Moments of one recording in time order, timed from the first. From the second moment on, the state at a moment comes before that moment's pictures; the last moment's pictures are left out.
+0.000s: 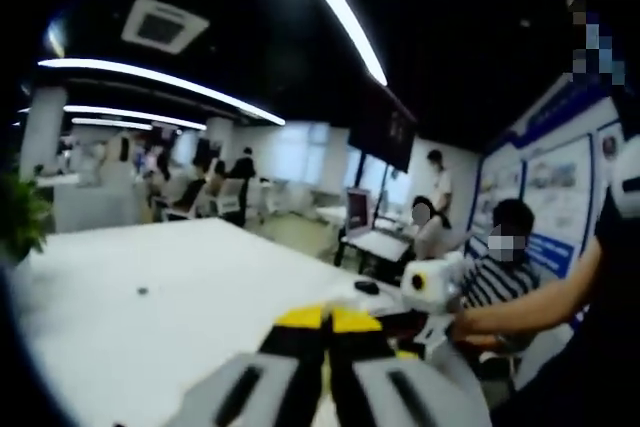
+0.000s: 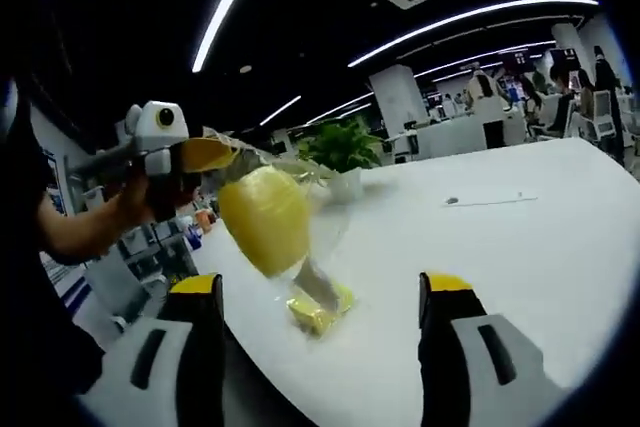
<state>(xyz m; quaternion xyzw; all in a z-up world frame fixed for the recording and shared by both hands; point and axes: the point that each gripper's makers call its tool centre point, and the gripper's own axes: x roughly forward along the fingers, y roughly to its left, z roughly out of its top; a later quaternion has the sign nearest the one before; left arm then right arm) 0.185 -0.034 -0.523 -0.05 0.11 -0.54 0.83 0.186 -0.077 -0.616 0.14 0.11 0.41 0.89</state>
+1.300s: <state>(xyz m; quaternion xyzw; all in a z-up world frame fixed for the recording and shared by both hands) 0.155 -0.024 -0.469 -0.12 0.05 -0.57 0.81 0.151 -0.021 -0.528 0.13 0.03 0.53 0.84</state>
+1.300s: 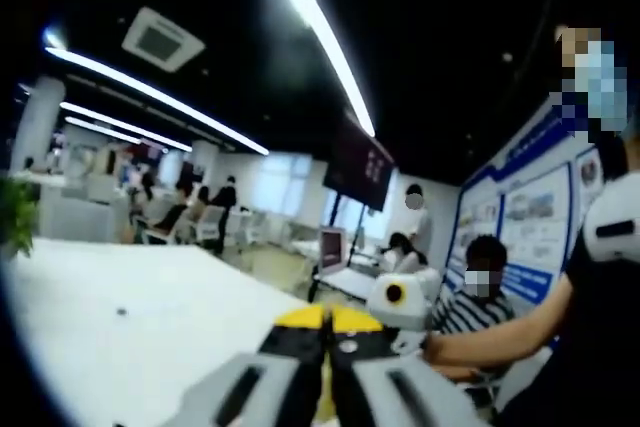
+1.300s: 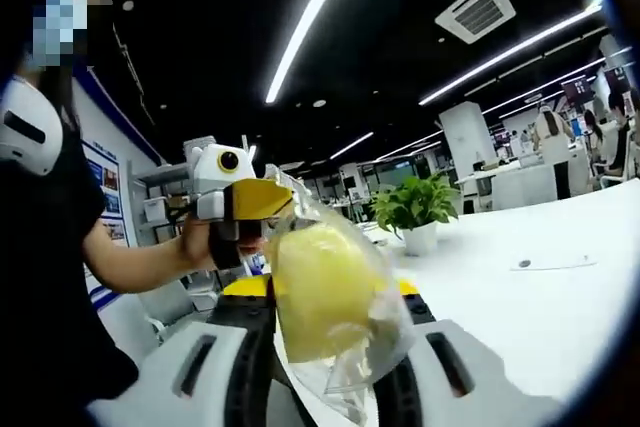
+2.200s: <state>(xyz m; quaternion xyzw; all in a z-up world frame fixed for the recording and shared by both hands) 0.143 -0.033 -0.457 -0.09 0.03 -0.59 0.80 0.127 -0.028 -0.513 0.09 0.12 0.55 0.82</state>
